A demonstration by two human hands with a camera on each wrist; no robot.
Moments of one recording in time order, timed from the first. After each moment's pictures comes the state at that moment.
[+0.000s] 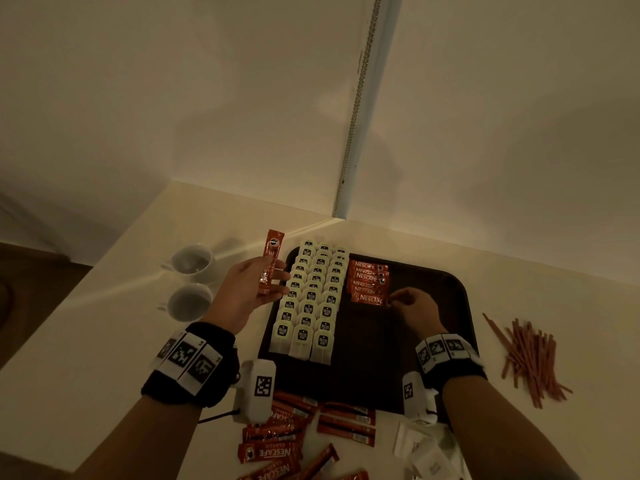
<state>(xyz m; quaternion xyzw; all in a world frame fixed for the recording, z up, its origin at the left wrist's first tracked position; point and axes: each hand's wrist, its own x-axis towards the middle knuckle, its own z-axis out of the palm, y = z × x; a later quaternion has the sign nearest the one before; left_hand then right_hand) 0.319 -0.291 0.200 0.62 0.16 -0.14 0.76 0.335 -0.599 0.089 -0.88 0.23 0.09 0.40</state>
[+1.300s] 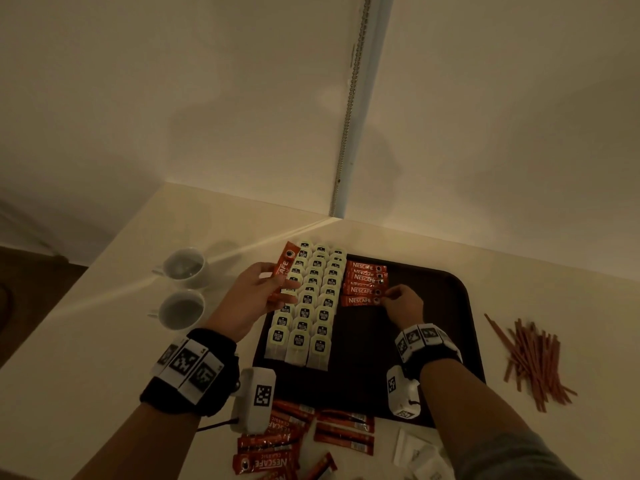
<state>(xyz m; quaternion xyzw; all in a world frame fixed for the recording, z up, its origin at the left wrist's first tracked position) 0.324 -0.306 0.194 0.66 0.12 -0.17 0.72 0.362 -0.582 0.074 -0.87 0.31 0.10 0.38</state>
